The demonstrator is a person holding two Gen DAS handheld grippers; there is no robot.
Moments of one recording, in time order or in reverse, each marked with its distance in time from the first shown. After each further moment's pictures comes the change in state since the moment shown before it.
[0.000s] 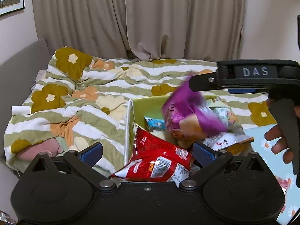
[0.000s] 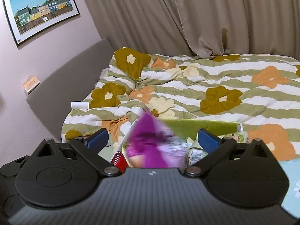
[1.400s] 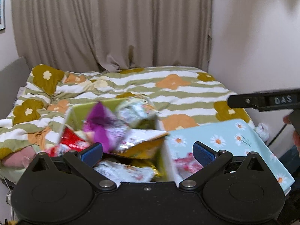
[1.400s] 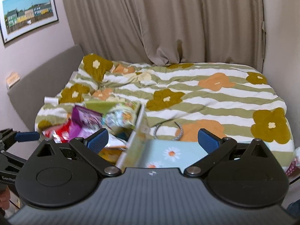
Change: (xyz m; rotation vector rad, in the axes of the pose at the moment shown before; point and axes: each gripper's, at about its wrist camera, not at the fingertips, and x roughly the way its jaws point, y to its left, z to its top) left arm -0.059 -0.167 -0.031 0.088 -0.069 -0.093; right arm -0.183 -0.130 -0.057 -0.043 -0.045 -0.192
